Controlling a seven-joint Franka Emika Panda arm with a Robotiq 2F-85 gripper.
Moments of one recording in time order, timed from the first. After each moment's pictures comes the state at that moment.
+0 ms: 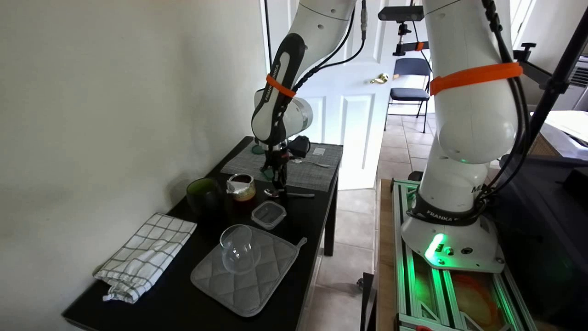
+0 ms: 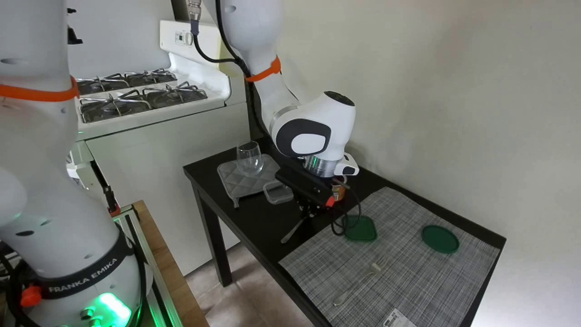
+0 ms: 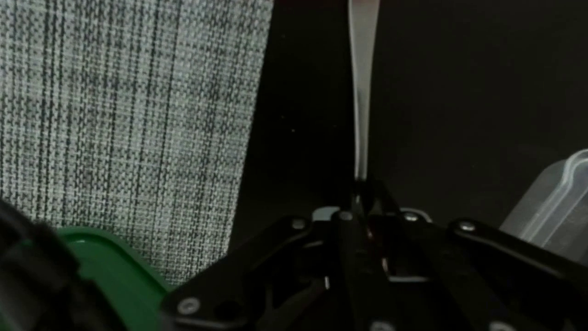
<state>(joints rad) -0.25 0.35 0.03 -2.42 0.14 2.65 -0.57</state>
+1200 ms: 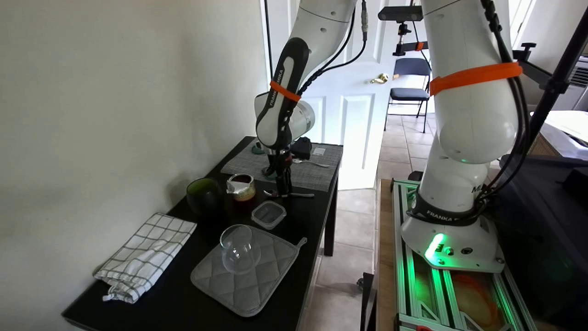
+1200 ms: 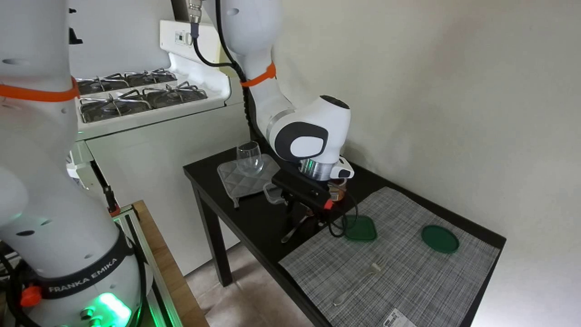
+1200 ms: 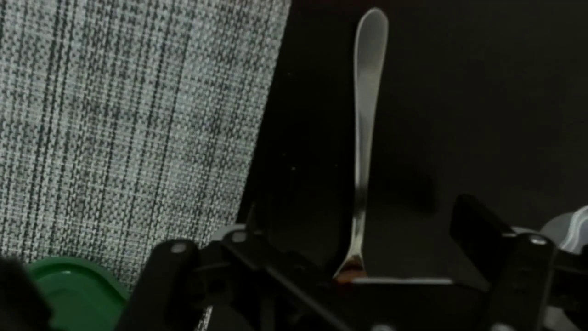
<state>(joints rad) -0.25 0.36 0.02 -2.44 0.05 2.64 -0.55</state>
